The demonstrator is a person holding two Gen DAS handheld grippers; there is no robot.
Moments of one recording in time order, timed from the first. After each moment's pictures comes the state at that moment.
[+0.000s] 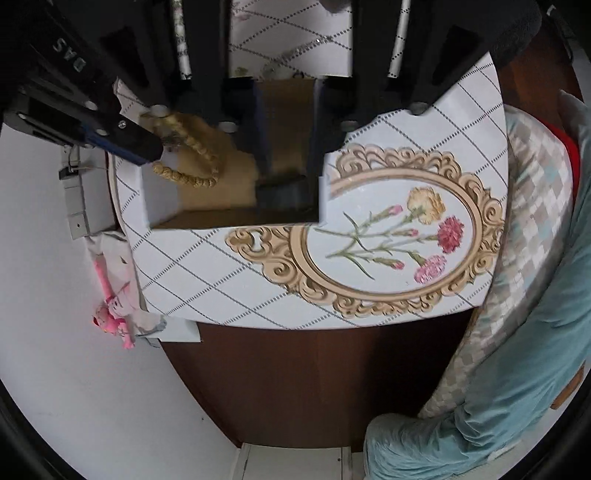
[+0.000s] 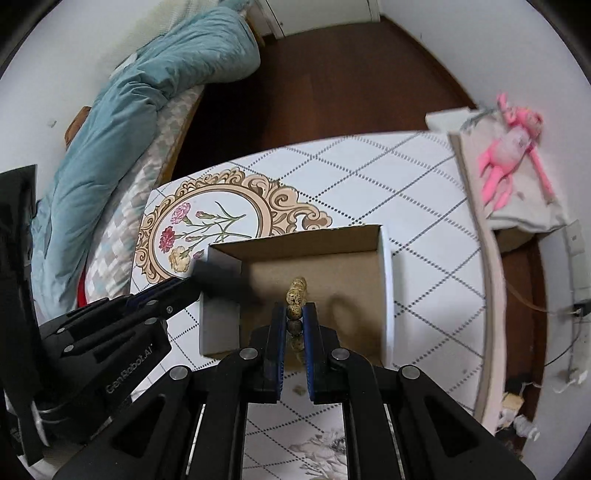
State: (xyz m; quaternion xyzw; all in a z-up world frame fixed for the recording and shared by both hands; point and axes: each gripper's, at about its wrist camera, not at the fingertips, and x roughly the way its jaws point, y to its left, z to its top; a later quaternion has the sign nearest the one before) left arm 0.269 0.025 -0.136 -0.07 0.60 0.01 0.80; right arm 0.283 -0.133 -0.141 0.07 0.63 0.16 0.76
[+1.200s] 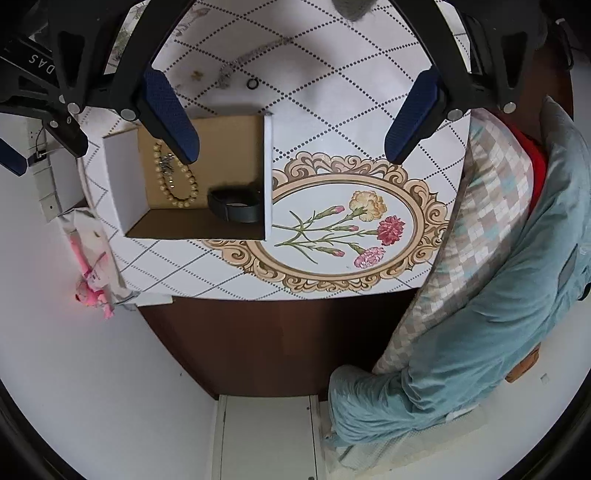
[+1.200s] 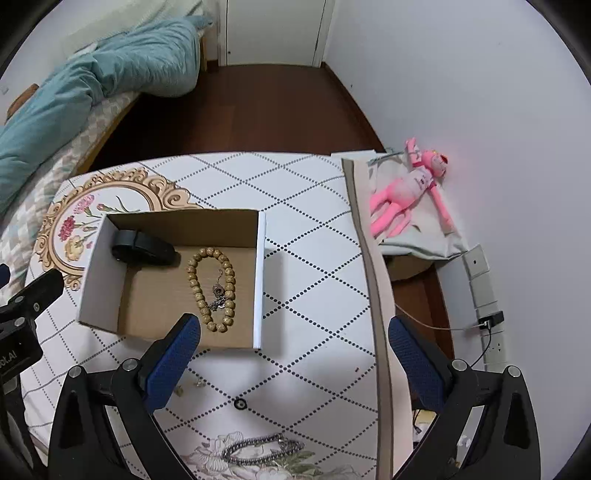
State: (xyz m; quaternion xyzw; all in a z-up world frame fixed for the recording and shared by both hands) left arm 0.194 0.035 -0.121 -0.03 0.50 0.07 0.86; right arm 0.220 -0.159 -0.129 -0.09 0.53 0.00 0.84
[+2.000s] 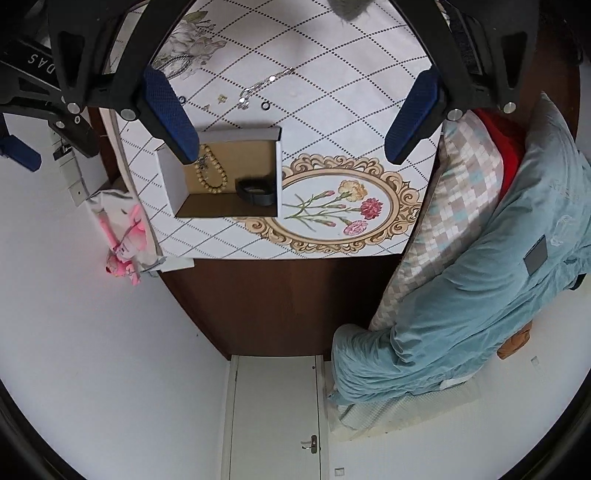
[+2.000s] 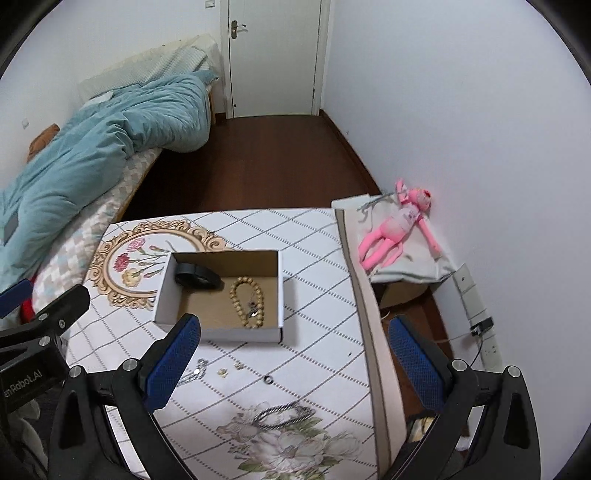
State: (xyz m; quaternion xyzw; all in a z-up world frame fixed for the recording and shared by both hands) left arm 0.125 0.033 -0.049 -0.03 0.44 0.06 0.90; right arm 0.143 -0.165 -0.034 -0.04 0.47 0.02 0.88
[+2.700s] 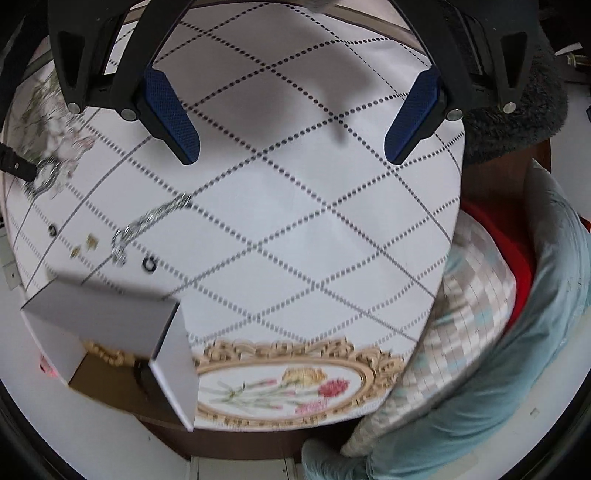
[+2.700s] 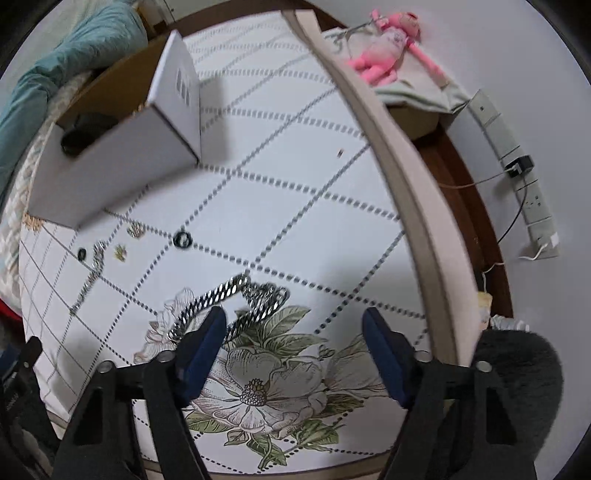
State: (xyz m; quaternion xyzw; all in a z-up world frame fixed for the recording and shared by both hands) left arm 0.082 0.073 -0.226 -0.01 0.61 0.12 0.78; right arm 0.121 -0.223 -0.248 0.05 0.67 -0.03 0.74
